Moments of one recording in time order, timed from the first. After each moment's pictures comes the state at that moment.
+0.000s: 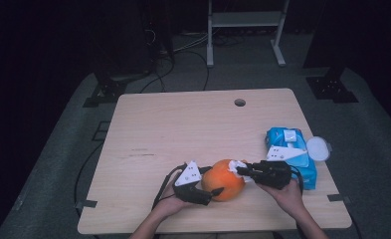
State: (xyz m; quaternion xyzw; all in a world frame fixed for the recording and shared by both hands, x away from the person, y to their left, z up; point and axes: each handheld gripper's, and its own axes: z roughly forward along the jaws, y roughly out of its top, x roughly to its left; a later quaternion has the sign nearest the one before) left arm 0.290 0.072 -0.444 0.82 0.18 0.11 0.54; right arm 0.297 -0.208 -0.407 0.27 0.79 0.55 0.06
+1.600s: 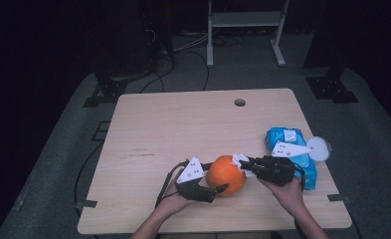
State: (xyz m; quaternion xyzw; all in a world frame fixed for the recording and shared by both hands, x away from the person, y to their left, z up) left arm 0.286 0.068 -0.417 0.81 0.17 0.10 0.55; right arm 0.303 -0.219 -0.400 0.29 0.76 0.58 0.08
